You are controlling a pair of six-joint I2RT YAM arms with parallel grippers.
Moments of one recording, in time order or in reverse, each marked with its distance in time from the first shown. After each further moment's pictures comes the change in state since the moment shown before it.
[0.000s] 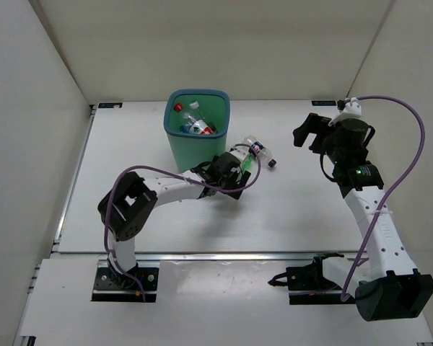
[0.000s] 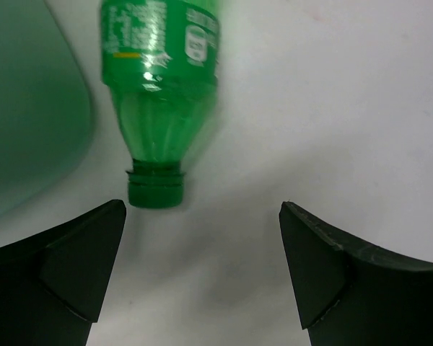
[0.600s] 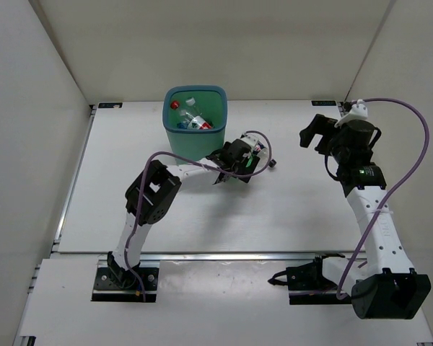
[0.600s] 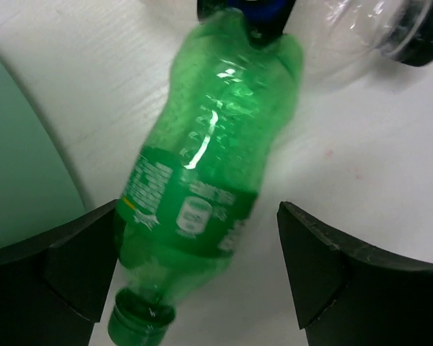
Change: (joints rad) left arm 0.052 0.293 0.319 0.034 -0.071 0.086; right arm -0.071 0.002 -0.023 0.007 -0.031 -0.019
